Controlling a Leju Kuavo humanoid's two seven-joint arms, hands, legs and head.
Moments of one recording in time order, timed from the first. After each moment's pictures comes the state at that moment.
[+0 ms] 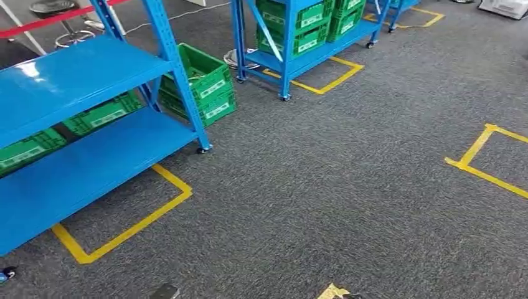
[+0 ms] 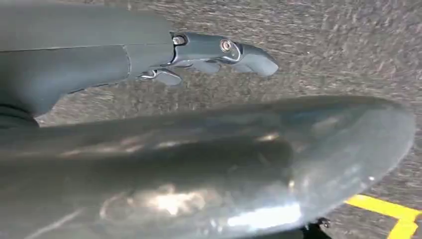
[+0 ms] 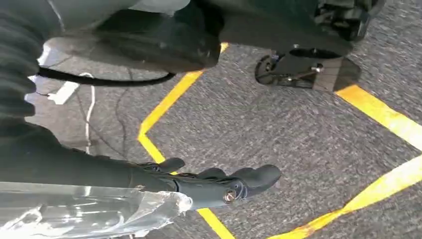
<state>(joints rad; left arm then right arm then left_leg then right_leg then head) -0.07 -0.24 1.21 -0.19 -1.43 -0.05 -0.32 -0.07 0.28 -1.06 -0.20 1.13 -0.25 -0.05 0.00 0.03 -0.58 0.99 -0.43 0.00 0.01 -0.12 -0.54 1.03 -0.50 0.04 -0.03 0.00</state>
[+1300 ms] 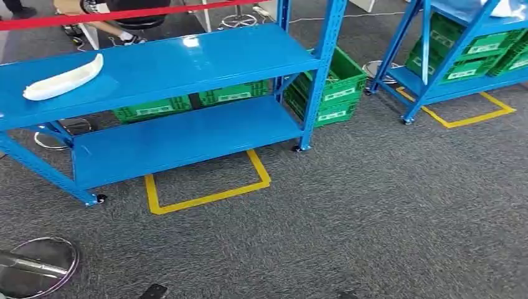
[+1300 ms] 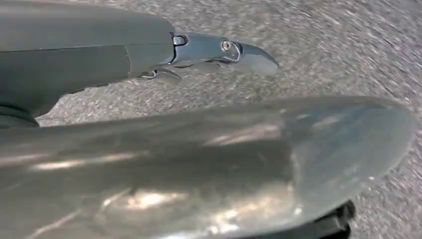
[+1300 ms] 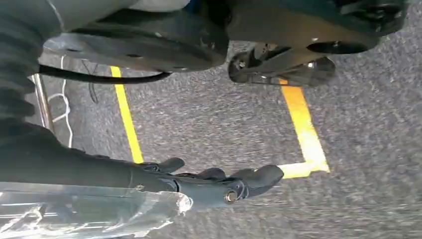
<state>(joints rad) -0.07 -0.23 1.28 -0.19 -1.42 -0.02 -0.25 -0.08 0.29 -1.03 -0.20 1.15 -0.26 -0.09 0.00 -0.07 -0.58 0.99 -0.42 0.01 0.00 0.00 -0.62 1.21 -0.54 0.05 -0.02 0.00</state>
